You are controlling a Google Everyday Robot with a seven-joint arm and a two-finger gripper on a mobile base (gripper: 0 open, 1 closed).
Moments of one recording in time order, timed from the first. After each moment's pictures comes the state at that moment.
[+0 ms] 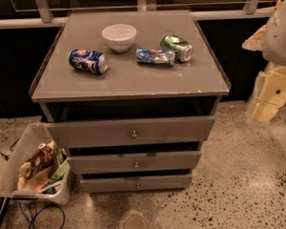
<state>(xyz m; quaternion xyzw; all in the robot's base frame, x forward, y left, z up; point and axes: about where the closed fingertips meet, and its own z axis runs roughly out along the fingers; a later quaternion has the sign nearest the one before) 0.438 -0.217 0.976 -0.60 0.78 -0.03 0.16</state>
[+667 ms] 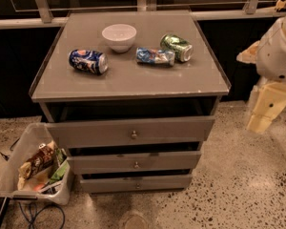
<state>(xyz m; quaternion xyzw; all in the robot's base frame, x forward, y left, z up) 0.439 -0.217 0.948 -0.61 0.77 -0.02 0.16</state>
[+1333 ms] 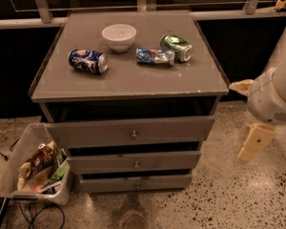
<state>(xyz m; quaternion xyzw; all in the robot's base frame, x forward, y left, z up) 0.436 -0.222 0.869 -0.62 0.76 -0.01 0.20</state>
